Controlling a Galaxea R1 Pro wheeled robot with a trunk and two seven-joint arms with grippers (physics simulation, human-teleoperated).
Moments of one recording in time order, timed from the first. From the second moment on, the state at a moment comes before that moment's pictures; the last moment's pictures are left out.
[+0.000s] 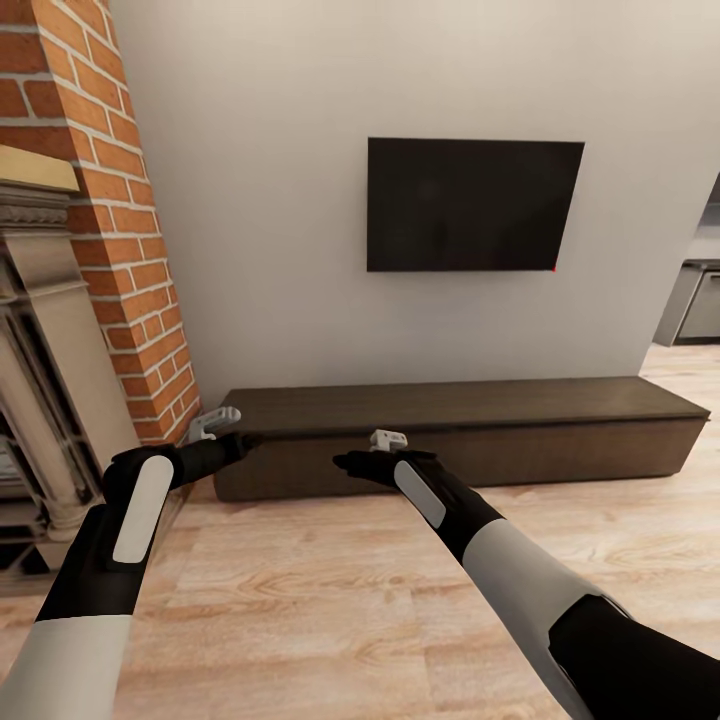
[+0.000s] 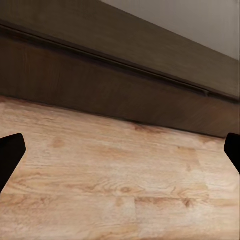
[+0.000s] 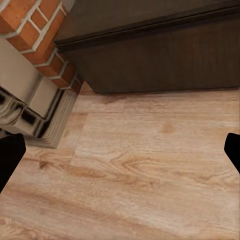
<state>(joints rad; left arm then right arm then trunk) -0.63 0.07 0.08 -1.45 0.60 0.98 0.19 -0.96 0.15 0.53 -0.62 -0.76 0.47 -0.04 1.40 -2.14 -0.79</state>
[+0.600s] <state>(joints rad) -0.63 0.08 0.08 -1.45 0.60 0.98 0.19 -0.96 0.15 0.51 -0.60 -0.76 0.48 -0.07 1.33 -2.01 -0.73</state>
